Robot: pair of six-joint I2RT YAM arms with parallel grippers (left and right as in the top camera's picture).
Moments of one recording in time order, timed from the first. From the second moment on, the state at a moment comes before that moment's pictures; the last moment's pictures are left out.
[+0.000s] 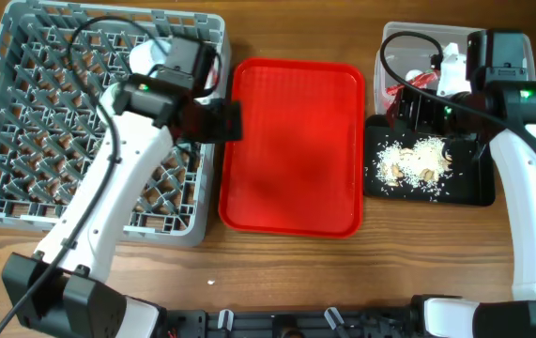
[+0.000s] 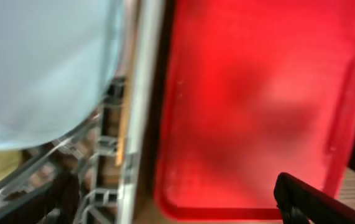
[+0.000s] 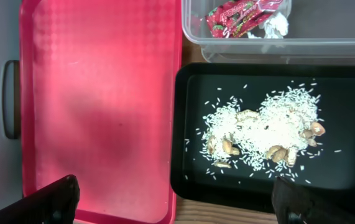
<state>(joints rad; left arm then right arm) -0.33 1.61 1.50 -1.14 0.04 -0.39 -0.02 1.49 1.48 -1.16 -0.19 0.10</state>
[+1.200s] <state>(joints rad) -0.30 0.58 0.83 -0.94 -0.01 -0.36 -0.02 0.60 0.97 -1.02 -0.06 0.15</state>
